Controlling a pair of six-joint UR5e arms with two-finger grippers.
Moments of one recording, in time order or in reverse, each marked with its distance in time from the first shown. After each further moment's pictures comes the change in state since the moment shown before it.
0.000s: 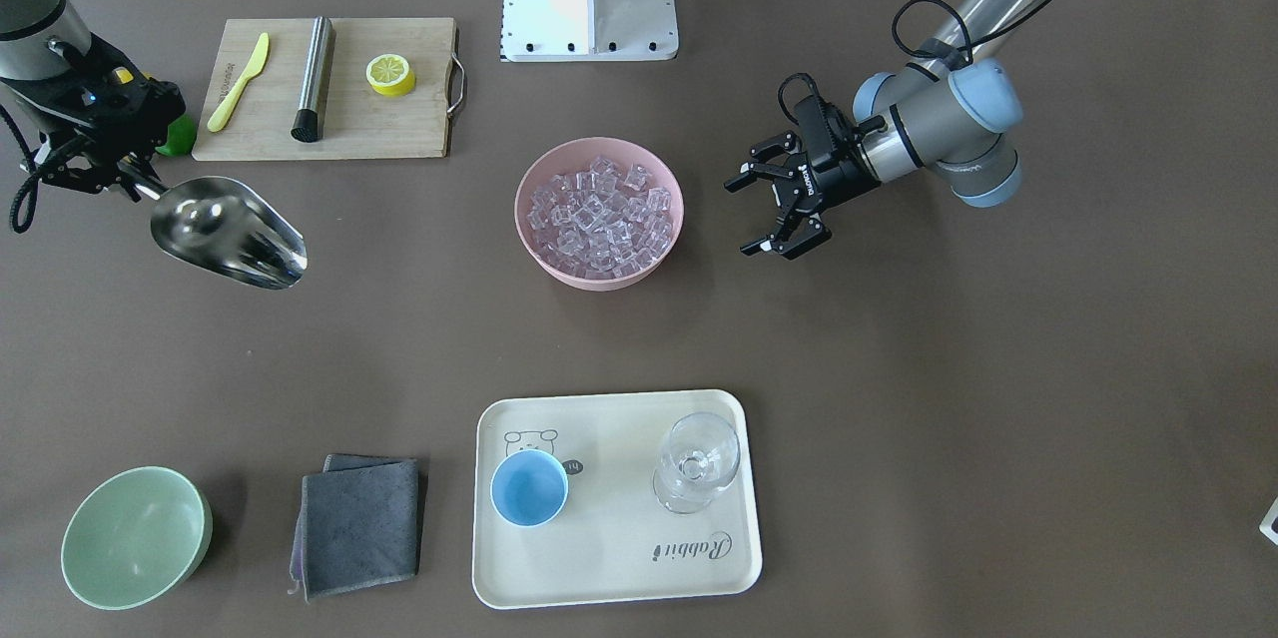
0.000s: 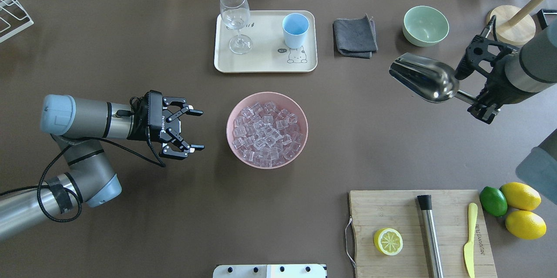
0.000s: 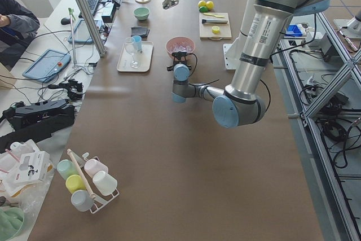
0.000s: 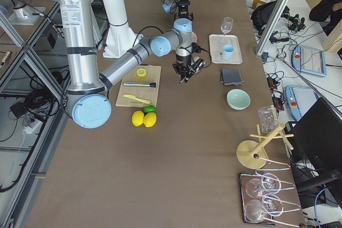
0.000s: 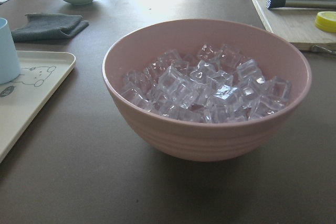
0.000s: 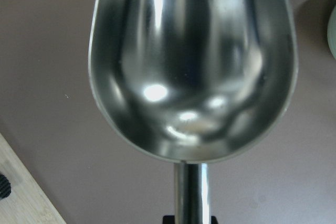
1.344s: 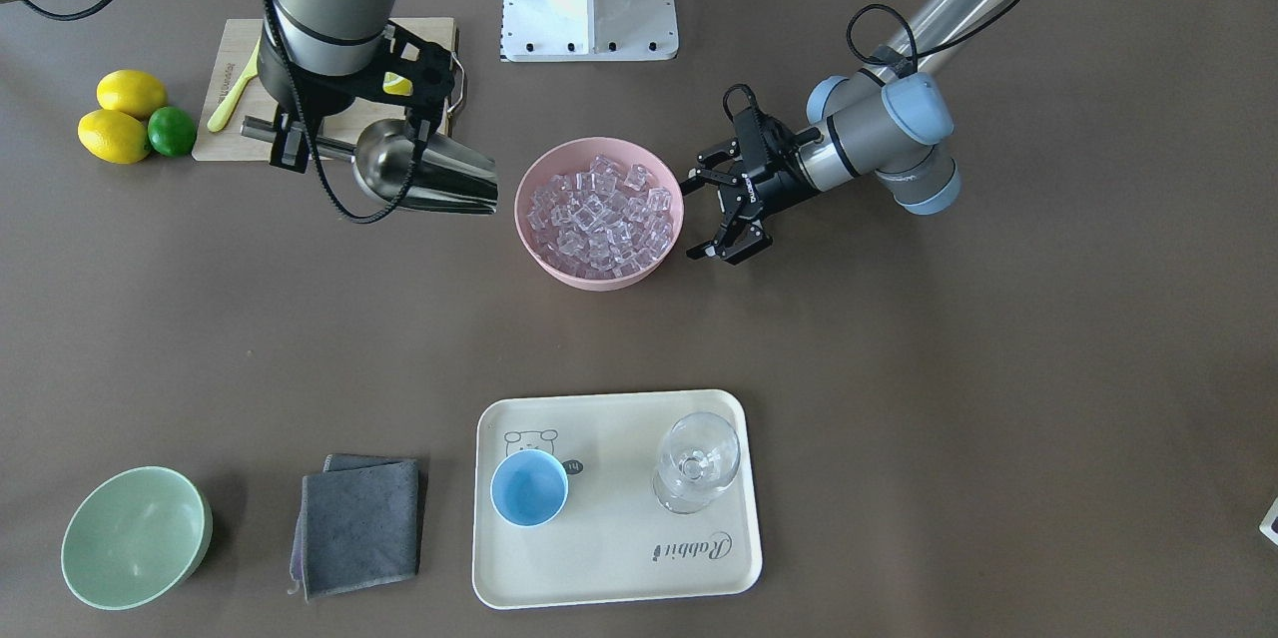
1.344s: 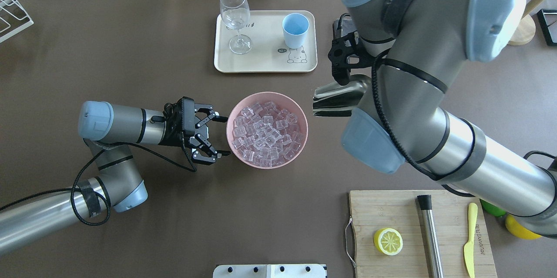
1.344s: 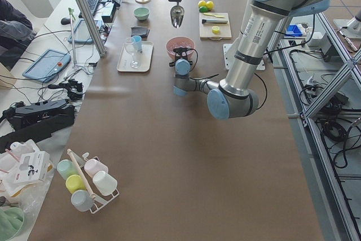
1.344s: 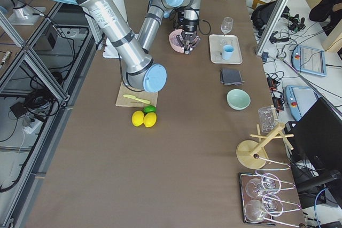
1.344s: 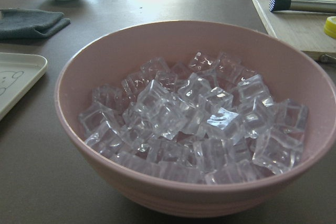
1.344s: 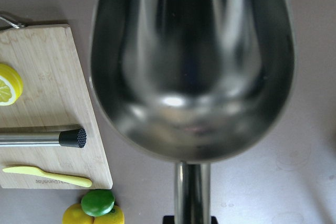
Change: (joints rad) left arm 0.063 -0.103 0.077 0.025 0.044 -0.018; right arm -0.187 0.725 -0.239 -0.841 -0.205 -0.484
